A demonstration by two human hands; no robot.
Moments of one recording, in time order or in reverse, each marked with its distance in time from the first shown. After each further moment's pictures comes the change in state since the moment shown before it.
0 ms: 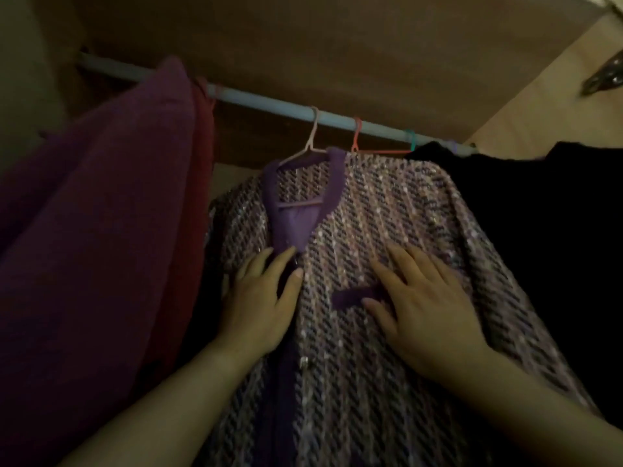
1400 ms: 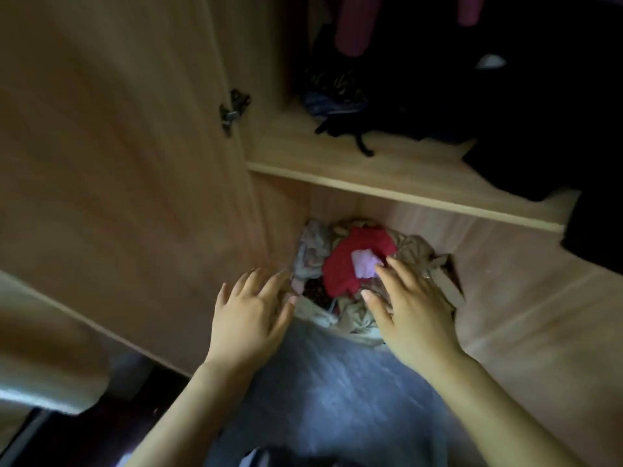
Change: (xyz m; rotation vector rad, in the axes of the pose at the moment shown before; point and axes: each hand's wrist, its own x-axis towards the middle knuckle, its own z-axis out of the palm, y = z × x) left_hand -0.703 0.320 -0.405 0.557 -0.970 -0.838; right_hand -0.621 -0.074 -0.378 0.879 -1.185 -0.176
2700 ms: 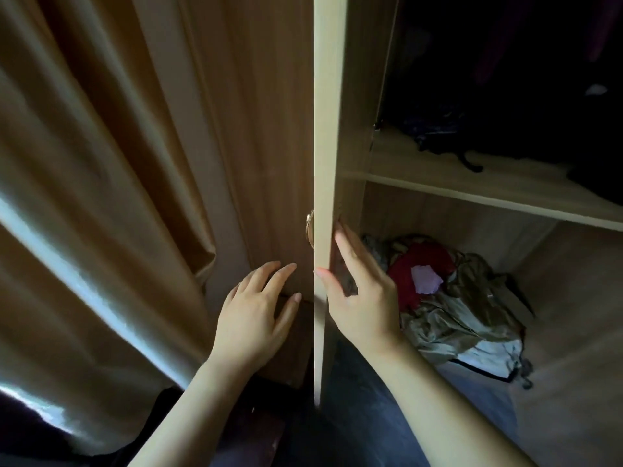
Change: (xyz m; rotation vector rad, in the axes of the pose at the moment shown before) left_hand -0.067 -0.225 -0.105 -0.072 0.121 0.034; right_hand 0.015 -0.312 0.072 0.576 0.625 -0.370
